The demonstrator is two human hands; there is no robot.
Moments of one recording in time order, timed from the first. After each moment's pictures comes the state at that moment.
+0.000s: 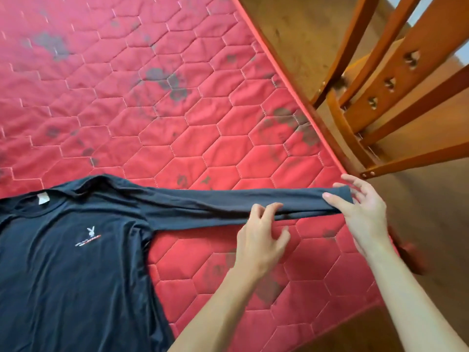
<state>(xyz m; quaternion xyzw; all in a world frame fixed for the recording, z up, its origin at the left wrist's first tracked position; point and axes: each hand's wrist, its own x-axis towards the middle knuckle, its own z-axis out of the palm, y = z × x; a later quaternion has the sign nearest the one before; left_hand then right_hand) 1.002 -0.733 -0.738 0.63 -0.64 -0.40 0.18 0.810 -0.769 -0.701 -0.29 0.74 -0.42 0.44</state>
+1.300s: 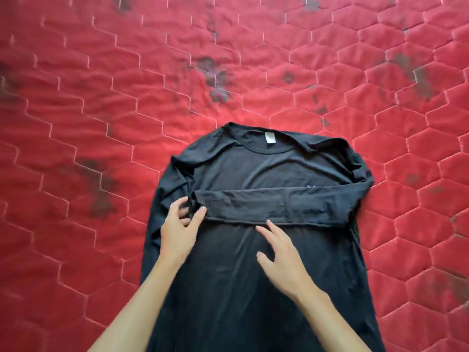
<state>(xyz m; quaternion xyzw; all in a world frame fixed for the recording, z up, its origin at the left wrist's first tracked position) 1.658 -0.556 -0.814 0.83 -0.18 -0.40 0.35 1.423 -0.597 -0.796 -0.69 0.54 0.04 0.48</state>
